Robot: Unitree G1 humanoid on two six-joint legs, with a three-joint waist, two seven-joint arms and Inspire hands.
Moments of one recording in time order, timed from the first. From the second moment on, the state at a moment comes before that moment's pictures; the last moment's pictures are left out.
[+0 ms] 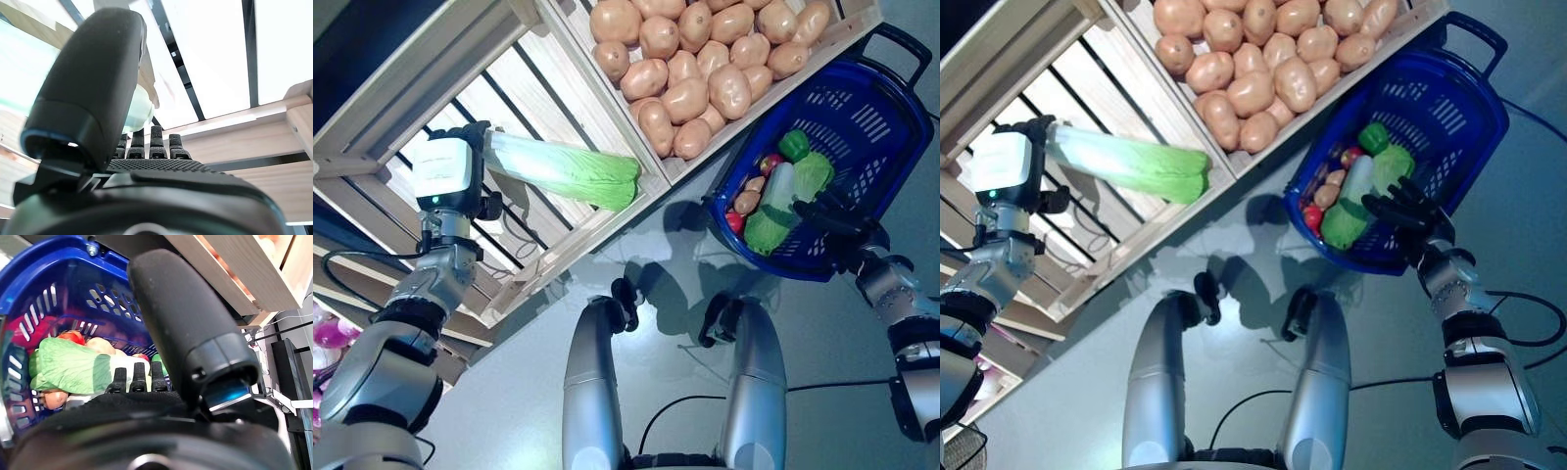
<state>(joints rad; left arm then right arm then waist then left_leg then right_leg) -0.80 0.86 -0.54 0.92 0.42 -0.11 0.65 -0.72 -0.73 0.14 0.99 1.11 0.04 0.22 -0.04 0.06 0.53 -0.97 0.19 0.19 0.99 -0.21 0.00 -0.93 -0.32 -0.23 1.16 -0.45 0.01</state>
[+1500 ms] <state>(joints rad) -1.03 1.05 -0.84 0.88 0.50 -0.07 0.49 -0.77 -0.81 0.17 1.01 1.23 0.10 0.26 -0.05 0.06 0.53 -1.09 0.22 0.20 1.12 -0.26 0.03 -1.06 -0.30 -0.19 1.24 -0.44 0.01</state>
